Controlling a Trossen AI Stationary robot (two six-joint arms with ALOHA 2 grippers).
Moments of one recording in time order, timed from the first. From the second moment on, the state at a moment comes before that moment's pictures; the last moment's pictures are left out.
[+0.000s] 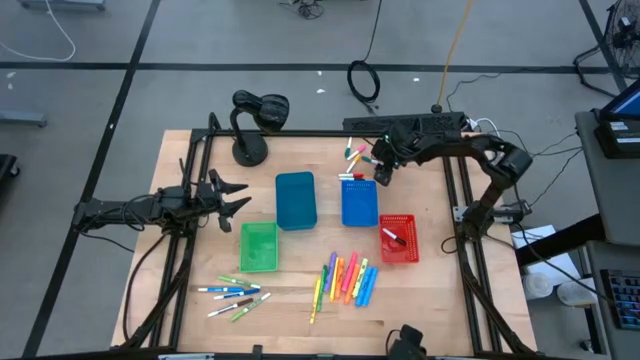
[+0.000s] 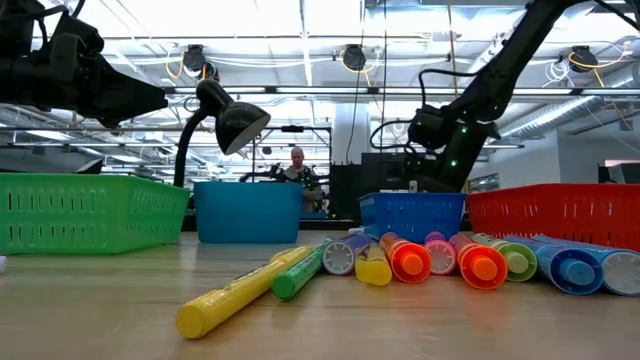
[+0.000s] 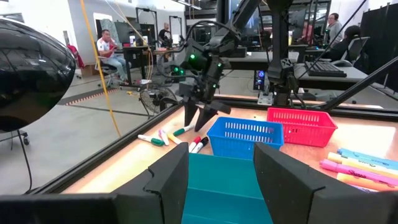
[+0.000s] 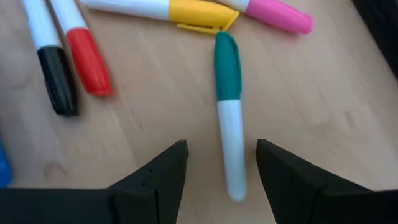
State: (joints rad) left arm 0.01 0.05 0.02 0.06 -0.29 0.02; right arm -0.77 1.73 0.83 -0.17 -0.11 -0.31
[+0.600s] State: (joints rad) left arm 0.01 0.05 0.02 0.06 -0.29 0.02; right arm -0.78 1.75 0.82 -0.17 -0.10 -0.30
